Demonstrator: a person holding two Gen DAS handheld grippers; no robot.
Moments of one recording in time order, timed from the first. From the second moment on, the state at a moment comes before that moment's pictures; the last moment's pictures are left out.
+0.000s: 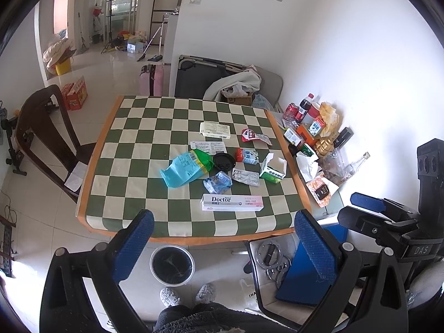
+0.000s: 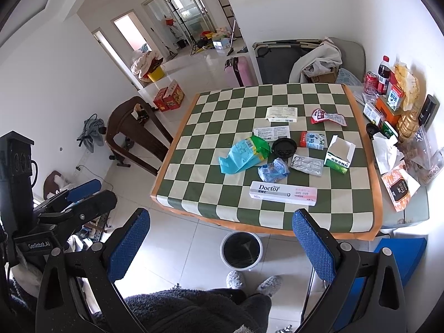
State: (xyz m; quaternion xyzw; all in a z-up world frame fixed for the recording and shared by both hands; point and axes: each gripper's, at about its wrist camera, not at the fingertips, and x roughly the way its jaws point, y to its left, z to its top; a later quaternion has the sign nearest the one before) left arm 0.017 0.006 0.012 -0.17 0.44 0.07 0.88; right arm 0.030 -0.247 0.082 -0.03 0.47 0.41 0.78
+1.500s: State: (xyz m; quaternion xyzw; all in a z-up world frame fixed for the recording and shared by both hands) left arm 0.034 -0.001 0.032 -0.18 0.43 0.06 0.88; right arm 0.028 -0.237 0.088 -0.03 0.47 0.41 0.78
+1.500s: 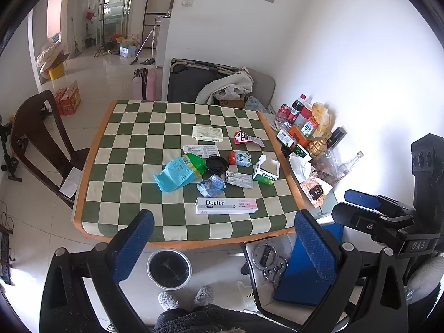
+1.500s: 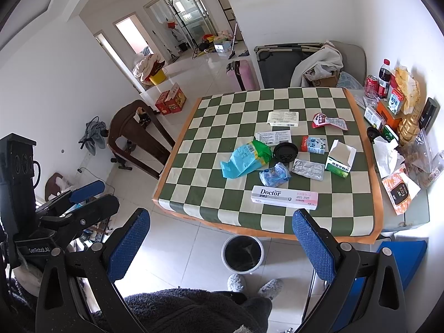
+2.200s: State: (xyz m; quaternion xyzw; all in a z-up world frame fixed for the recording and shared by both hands) left arm 0.159 -0.037 -0.128 0.13 0.53 0.06 0.84; right arm 0.101 -0.269 0.002 0.00 0.53 0.23 0.82
